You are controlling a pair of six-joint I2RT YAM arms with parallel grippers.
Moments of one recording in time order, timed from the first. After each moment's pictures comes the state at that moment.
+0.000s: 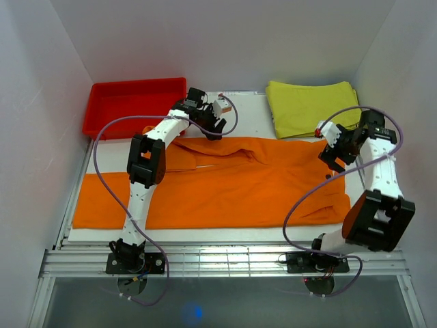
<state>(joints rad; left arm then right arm) -0.38 2.38 2.08 -0.55 0.53 0.54 -0.29 1.37 1.22 -0.97 -0.36 -1.37</state>
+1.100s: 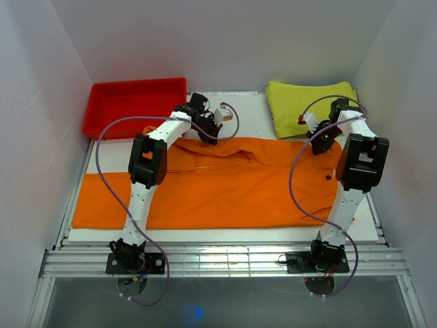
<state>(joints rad) -0.39 2.41 2.05 -0.71 0.54 0.59 -0.17 2.13 1.69 -0.95 -0.36 -1.09</state>
